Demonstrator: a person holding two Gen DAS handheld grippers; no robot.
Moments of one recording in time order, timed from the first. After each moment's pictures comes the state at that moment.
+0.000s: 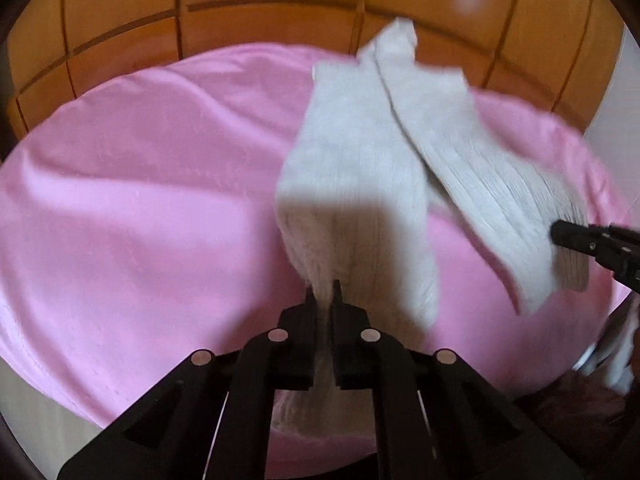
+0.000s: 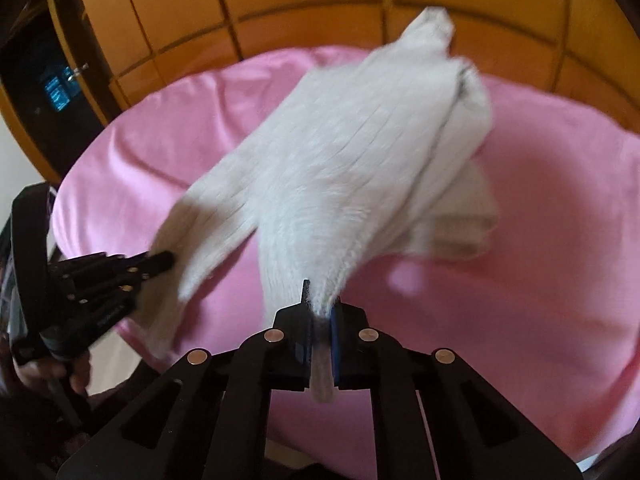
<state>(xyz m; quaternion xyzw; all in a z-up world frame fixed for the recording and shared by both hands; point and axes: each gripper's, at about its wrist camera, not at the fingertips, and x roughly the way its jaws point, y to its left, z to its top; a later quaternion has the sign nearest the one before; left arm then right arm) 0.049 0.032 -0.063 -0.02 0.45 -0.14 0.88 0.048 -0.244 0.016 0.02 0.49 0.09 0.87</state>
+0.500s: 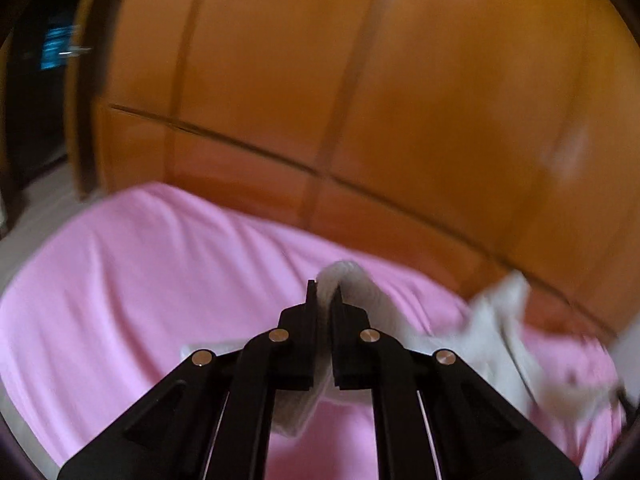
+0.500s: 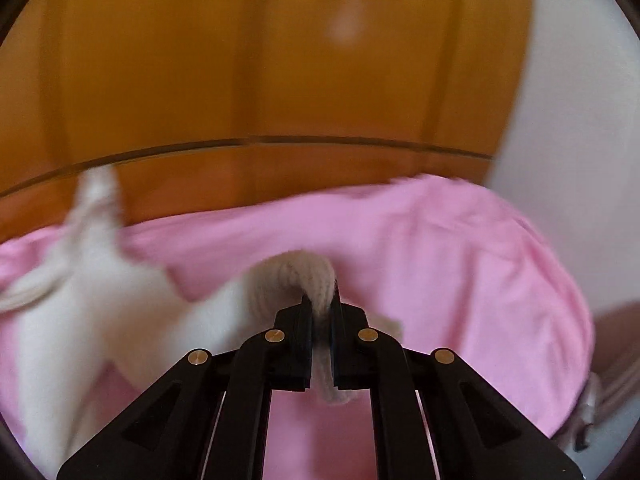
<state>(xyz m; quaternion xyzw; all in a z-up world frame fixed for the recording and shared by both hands) 0.254 0.186 0.097 -0.17 0.29 0.06 0.94 0.170 -0.555 0.090 0.02 0.38 -0.33 0.86</state>
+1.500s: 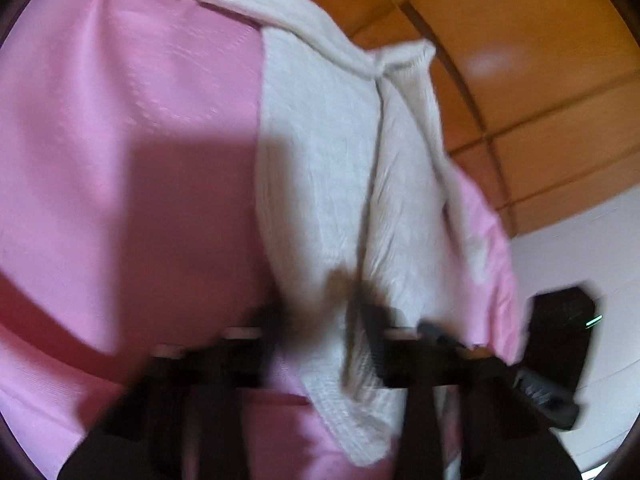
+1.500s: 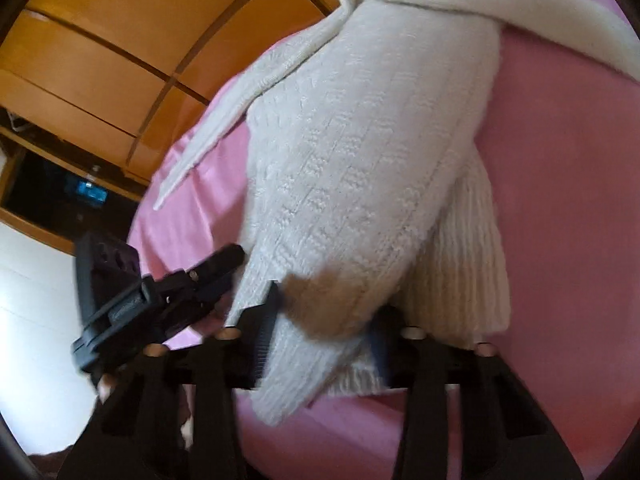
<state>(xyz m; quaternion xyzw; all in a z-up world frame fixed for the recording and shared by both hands) 0.192 -0.031 -0.125 -0.26 0.52 -0.24 0.78 0.161 -0.308 -0.055 0.26 0.55 0.14 0.78</state>
